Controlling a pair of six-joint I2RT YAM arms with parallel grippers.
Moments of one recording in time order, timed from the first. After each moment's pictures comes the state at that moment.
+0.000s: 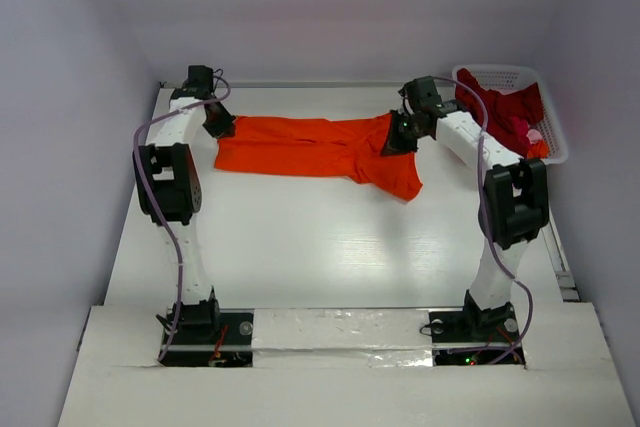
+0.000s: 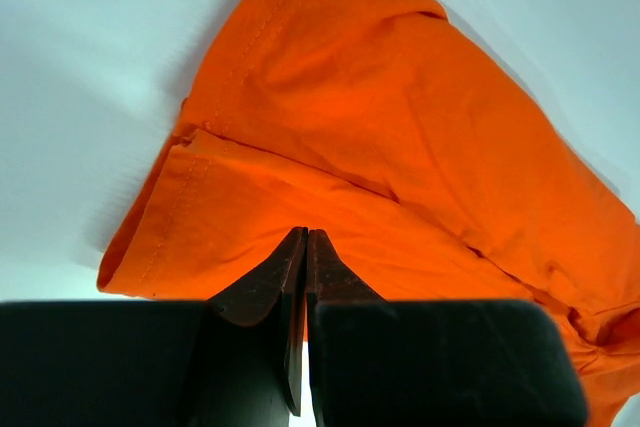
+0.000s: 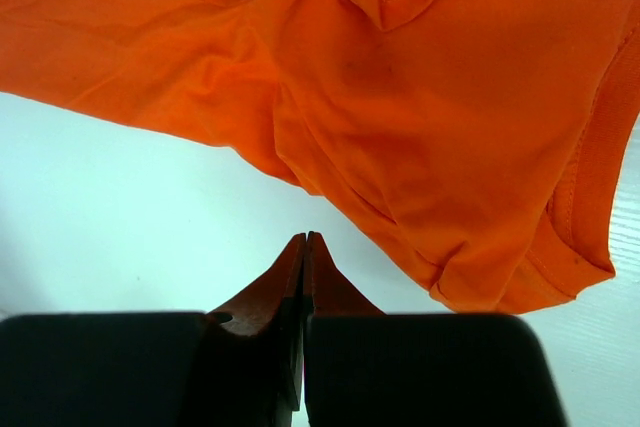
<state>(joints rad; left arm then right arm) 0.02 2.13 1.81 -0.71 0.05 -0.65 0.28 1.90 1.59 -0.68 -0.27 0.45</state>
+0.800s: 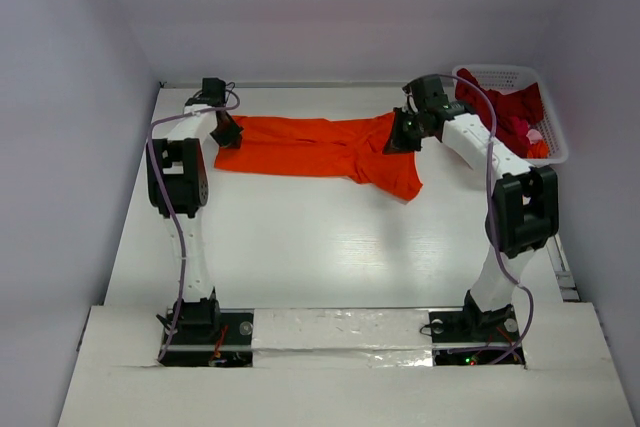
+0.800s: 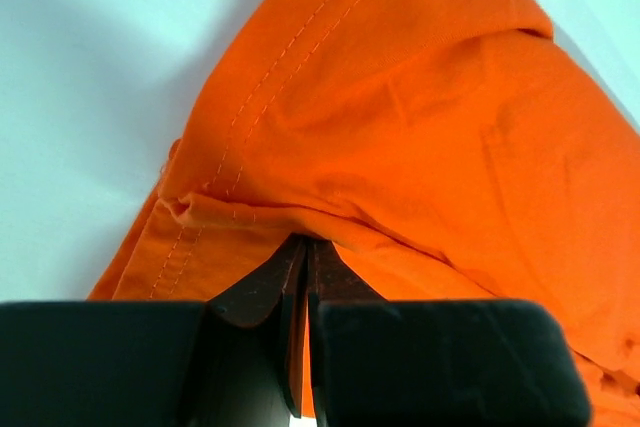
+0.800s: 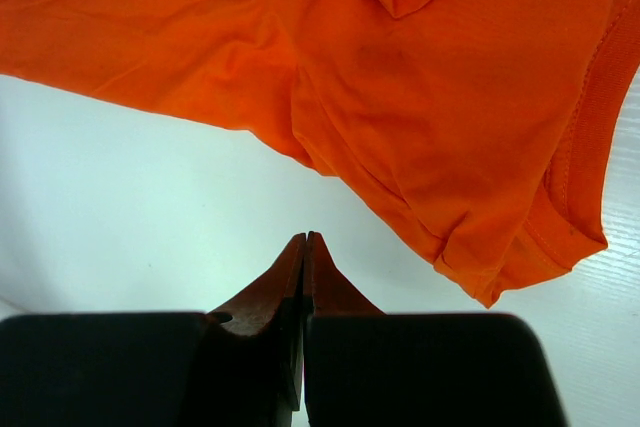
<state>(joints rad) -0.01 2.25 1.79 -0.65 -0.02 -0.67 0.28 1.82 1.55 -0.68 -0.27 0.44</state>
